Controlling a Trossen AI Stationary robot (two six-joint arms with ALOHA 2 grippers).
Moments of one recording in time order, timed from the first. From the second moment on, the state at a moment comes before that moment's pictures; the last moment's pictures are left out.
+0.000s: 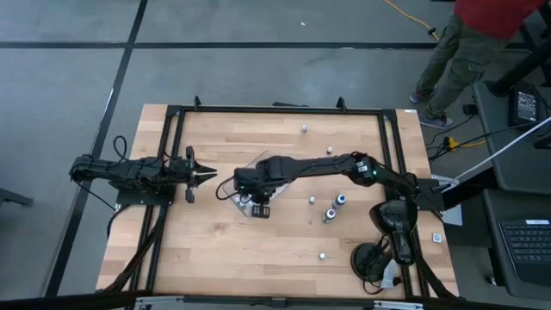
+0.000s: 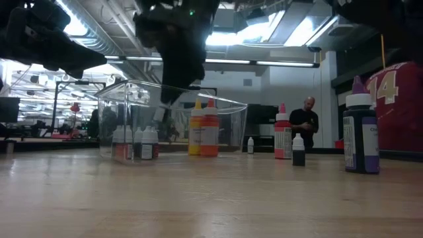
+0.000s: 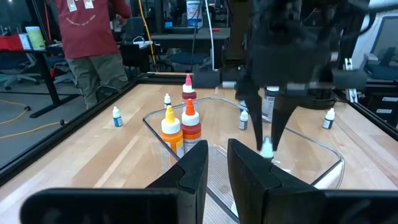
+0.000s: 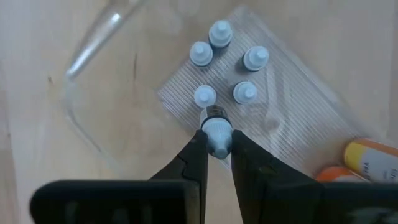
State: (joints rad) left arm -0.13 0.00 0.07 -0.14 -0.29 -0.03; right arm 0.08 2.42 2.34 -1.16 -0.04 0.12
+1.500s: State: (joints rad) left arm -0.13 0.00 0.07 -0.14 -0.29 -0.03; right arm 0.06 2.49 2.32 -1.10 -0.05 0.02
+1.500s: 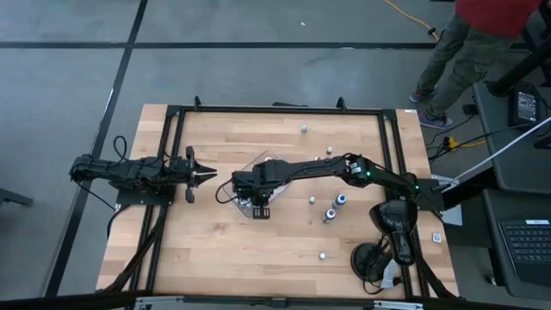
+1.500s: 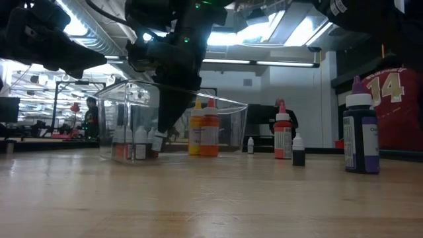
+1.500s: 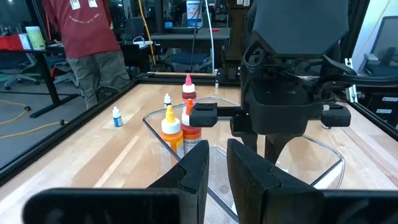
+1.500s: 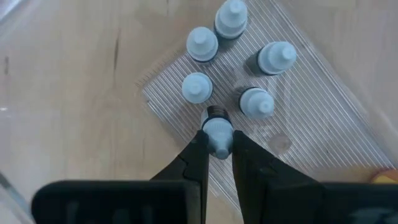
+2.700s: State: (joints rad) left arm -0.13 0.00 0.07 -0.14 -0.29 -0.03; right arm 0.02 2.41 2.36 -1.18 0.03 0.05
